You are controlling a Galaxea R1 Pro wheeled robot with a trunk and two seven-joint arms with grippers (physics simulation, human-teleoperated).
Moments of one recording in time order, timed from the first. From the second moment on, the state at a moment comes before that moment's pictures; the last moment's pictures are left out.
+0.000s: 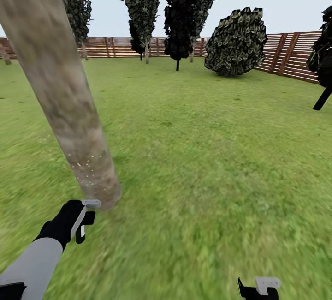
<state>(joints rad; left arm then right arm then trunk) -0.75 0.14 0.10 -0.63 -0.09 0.80 0.05 -0.37 -0.10 -0.60 -0.16 0.55 -0.49 0.03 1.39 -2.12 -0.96</state>
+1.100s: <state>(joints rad) -0.74 0.14 0.16 -0.63 -0.09 0.75 0.05 -0.38 -0.10 -0.60 -0.16 0.55 -0.49 0.03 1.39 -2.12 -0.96</state>
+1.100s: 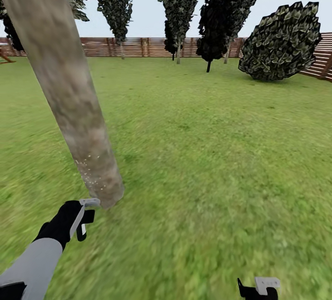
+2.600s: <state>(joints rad) -0.74 0.14 0.16 -0.63 -0.09 0.75 0.06 -0.38 -0.10 -0.60 -0.16 0.55 -0.49 0.03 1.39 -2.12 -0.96</state>
